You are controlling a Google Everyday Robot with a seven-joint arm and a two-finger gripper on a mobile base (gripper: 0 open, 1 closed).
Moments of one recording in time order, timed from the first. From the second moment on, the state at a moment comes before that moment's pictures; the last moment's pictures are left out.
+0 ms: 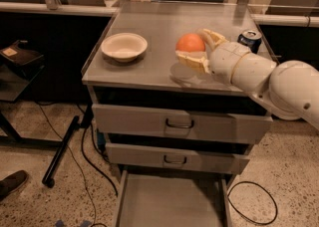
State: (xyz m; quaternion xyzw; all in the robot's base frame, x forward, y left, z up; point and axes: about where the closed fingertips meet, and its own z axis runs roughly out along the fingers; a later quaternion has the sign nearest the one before) arm 0.632 -0.100 0.928 -0.37 0.62 0.09 0.68
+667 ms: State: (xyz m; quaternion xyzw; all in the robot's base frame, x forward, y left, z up) arm 0.676 -0.072 0.905 -0.41 0.63 0.10 0.65
